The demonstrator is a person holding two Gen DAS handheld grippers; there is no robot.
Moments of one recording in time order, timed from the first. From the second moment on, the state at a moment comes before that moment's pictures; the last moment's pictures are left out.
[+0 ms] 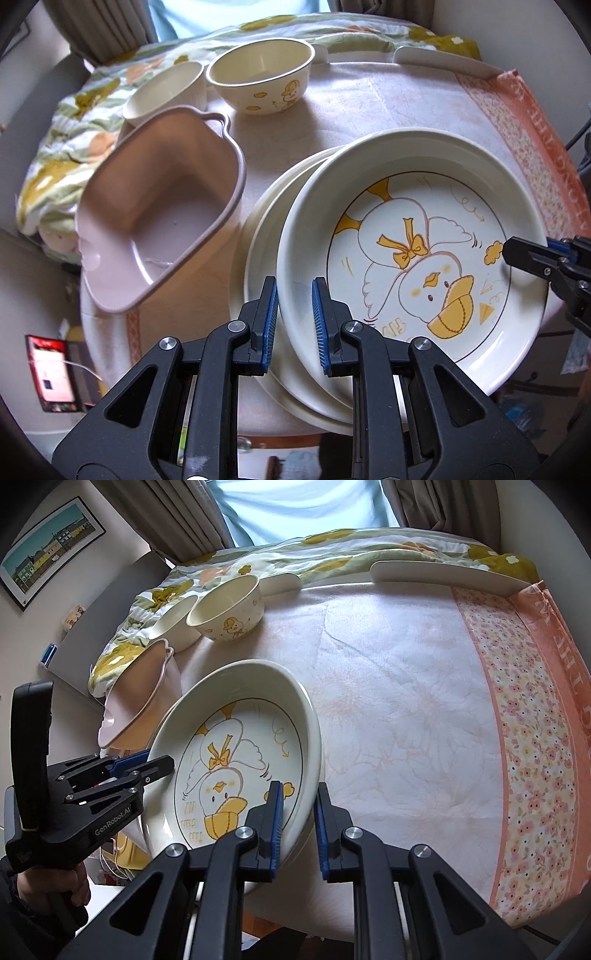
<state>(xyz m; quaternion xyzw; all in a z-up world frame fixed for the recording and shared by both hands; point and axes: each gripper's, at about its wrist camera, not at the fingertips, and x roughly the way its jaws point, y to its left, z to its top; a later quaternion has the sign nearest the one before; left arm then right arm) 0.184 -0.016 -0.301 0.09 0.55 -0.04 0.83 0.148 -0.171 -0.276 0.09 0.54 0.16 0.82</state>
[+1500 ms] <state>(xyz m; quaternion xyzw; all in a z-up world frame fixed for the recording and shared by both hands) 0.186 -0.022 -0.290 0.16 0.52 0.00 0.84 0.152 -0.136 -0.278 -0.03 0.53 0.13 0.84</state>
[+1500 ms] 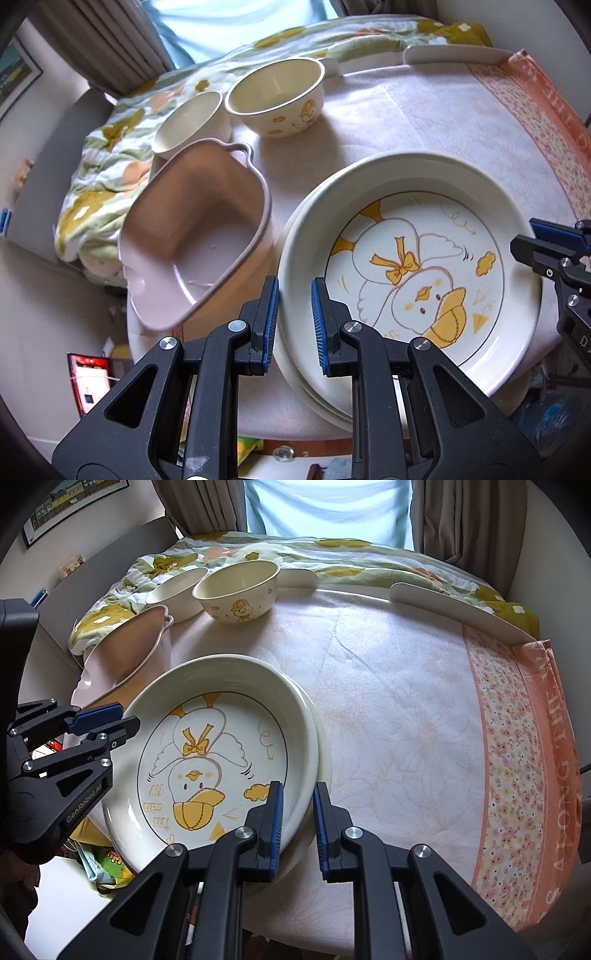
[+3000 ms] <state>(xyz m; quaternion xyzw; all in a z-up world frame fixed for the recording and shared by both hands) 0.216 0.188 -0.319 -0.23 0.53 0.08 0.81 0.301 0.026 -0.294 -0.02 0.59 0.34 0.74</state>
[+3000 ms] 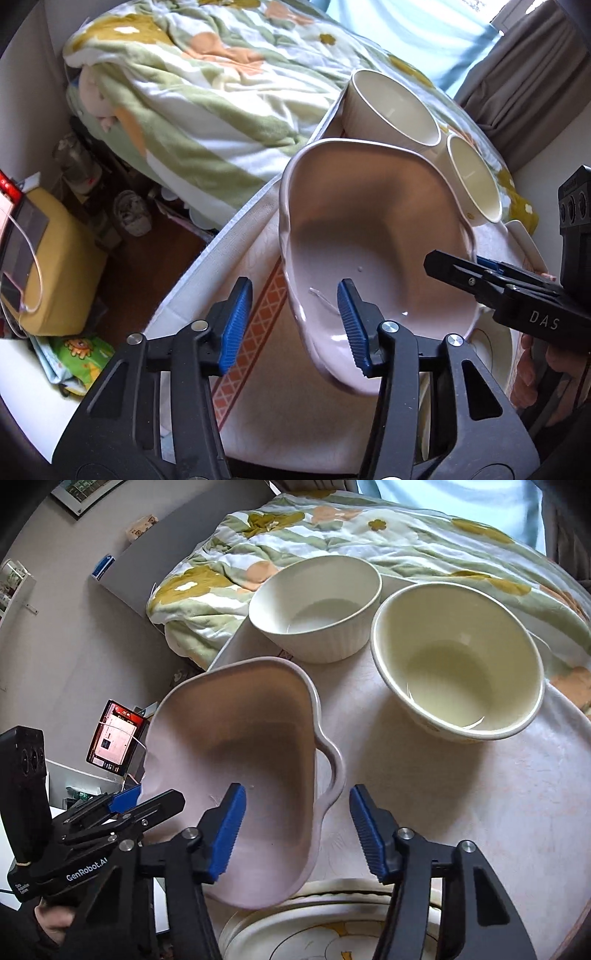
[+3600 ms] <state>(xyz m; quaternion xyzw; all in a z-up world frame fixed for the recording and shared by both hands) 0.245 0.158 -0.272 -0.14 0.54 0.05 0.83 0.293 -0.003 -0.264 0.01 0.56 0.31 0.77</state>
